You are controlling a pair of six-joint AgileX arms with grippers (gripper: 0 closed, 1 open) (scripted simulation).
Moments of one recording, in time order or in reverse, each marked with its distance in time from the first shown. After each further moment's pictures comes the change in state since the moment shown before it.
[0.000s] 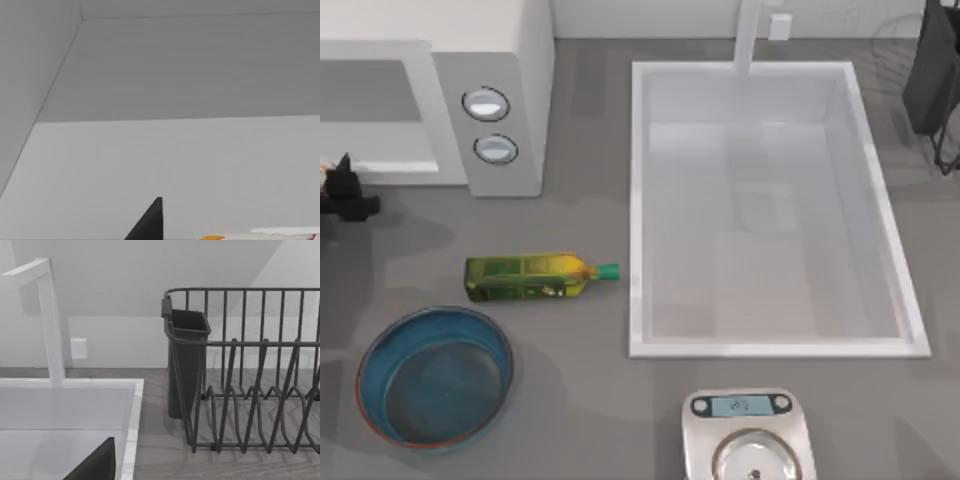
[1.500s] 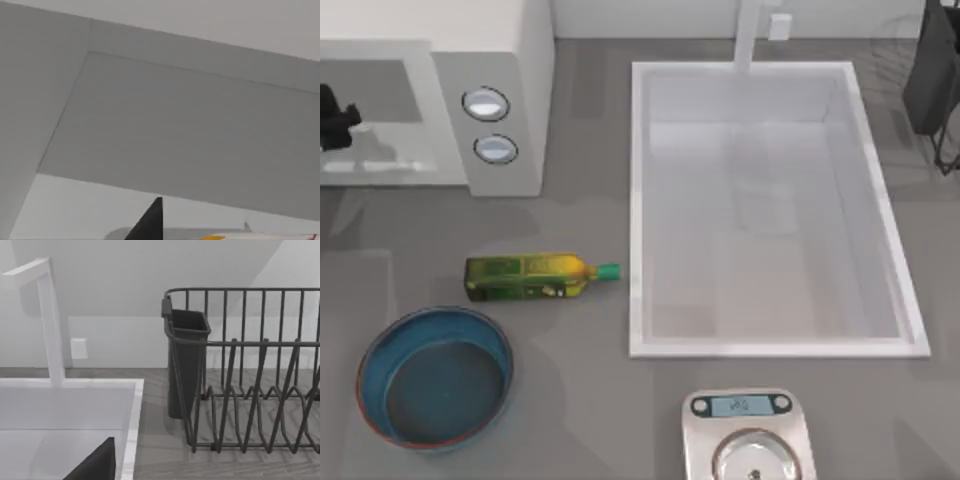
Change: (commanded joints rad) left arm -0.056 -0.398 0.083 -0.603 -0.096 -0.196; right arm 0.000 0.000 0.000 0.000 0.000 0.000
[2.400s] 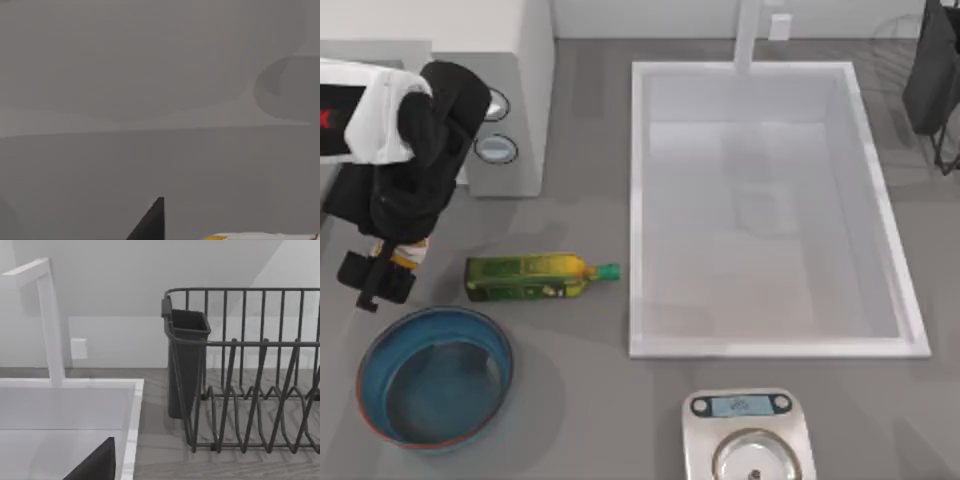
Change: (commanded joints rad) left arm -0.454 0.093 0.389 -1.382 -0.585 -1.498; right arm 0.000 0.000 0.000 0.000 0.000 0.000
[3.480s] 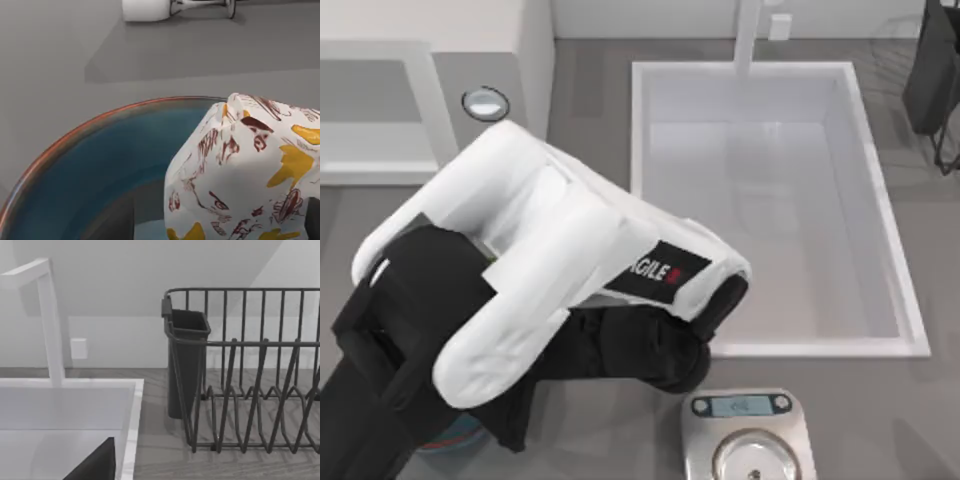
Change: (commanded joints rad) left arm -0.600 0.481 0.227 -1.042 -0.344 -1.231; right arm 0.000 0.000 0.000 0.000 0.000 0.000
